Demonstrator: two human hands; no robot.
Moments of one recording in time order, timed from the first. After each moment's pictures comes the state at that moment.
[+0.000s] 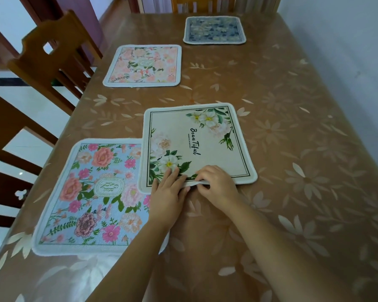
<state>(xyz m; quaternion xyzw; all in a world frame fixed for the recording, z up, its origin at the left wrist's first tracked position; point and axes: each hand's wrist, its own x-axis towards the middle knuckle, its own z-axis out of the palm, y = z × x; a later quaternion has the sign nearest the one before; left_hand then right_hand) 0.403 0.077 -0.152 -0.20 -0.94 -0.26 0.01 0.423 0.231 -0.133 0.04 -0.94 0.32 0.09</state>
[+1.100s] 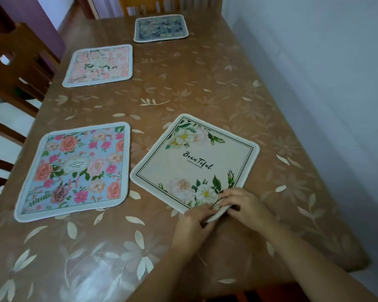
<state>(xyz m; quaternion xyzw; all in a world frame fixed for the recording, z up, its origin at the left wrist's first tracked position) 0.632 0.155 -0.121 -0.32 -0.84 -0.43 -0.09 0.676 0.335 -0.114 -0.02 -0.93 0.36 0.02</state>
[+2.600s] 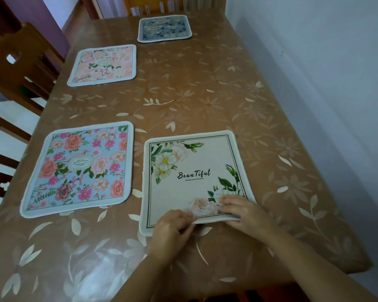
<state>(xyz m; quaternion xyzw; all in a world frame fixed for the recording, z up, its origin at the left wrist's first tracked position) 0.617 0.104 -0.125 -0.37 -0.86 -0.34 -0.02 0.687 0.328 -0.119 0.07 -0.96 0.28 0.05</state>
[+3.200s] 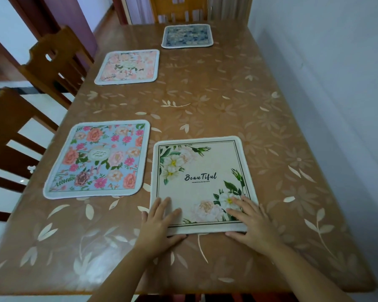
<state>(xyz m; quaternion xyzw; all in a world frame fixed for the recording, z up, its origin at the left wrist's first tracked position) 0.615 0.061 -0.136 -0.30 -0.94 -0.14 -0.09 0.708 0.331 -0.133 -0.02 -0.98 0.18 -0.09</state>
